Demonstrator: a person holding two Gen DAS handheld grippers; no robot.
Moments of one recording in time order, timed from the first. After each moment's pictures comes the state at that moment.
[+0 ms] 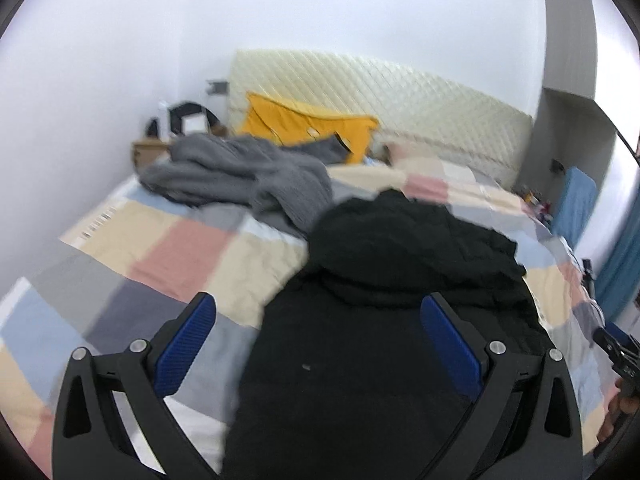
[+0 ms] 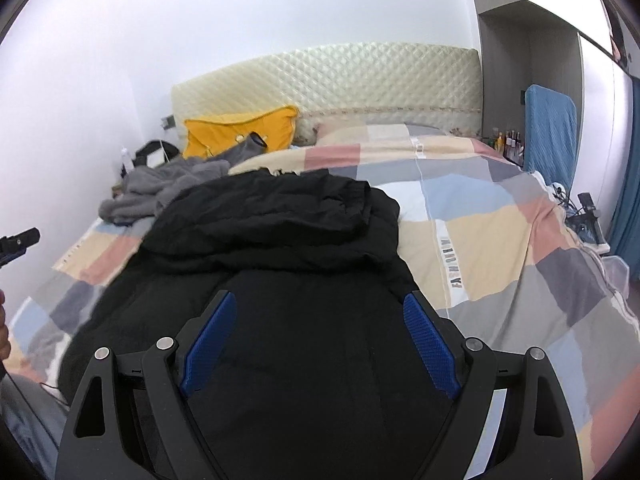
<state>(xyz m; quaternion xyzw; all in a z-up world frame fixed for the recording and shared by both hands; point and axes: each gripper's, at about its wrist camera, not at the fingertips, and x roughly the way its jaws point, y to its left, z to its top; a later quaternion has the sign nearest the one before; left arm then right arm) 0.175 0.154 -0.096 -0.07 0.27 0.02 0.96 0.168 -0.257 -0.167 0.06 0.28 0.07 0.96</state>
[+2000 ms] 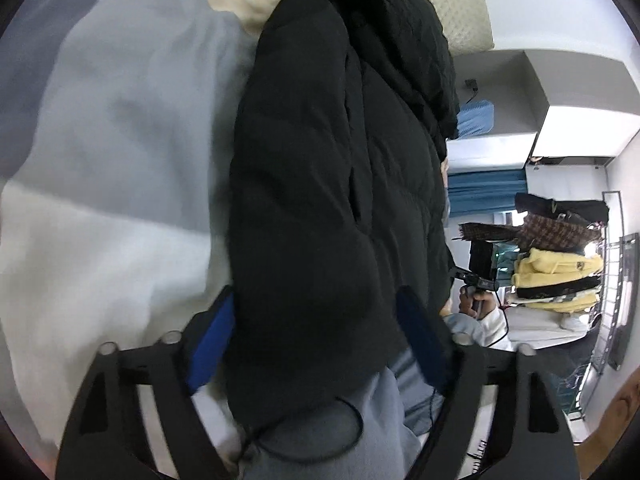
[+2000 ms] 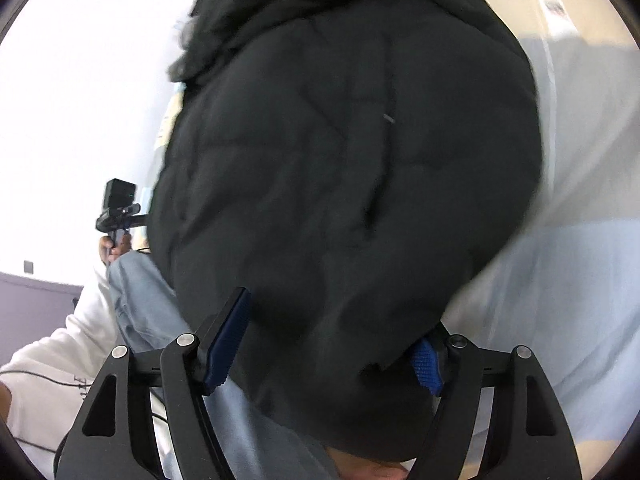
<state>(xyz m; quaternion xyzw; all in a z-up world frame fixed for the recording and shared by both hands) 0.219 0.276 -0.303 -0.33 0.61 -0.30 0.65 0.198 -0.337 -0.309 0.18 0.63 0.31 0.69</state>
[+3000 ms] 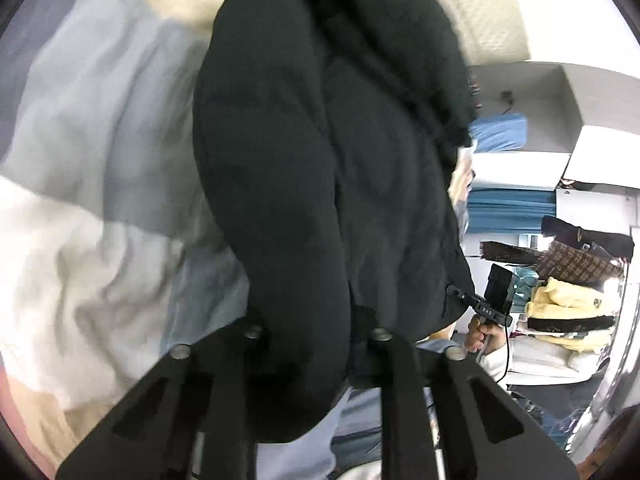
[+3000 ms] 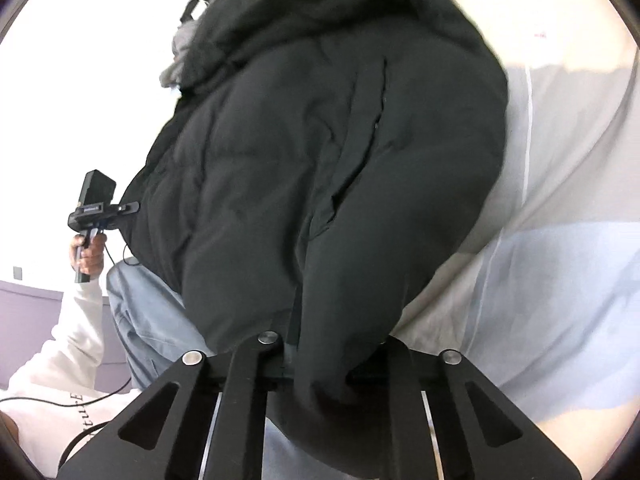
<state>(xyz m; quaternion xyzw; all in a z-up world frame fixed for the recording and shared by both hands) 0.212 0.229 -0.225 -0.34 0.63 -0.23 0.66 0.200 -0.334 -0.256 0.16 0.62 0.29 0.71</state>
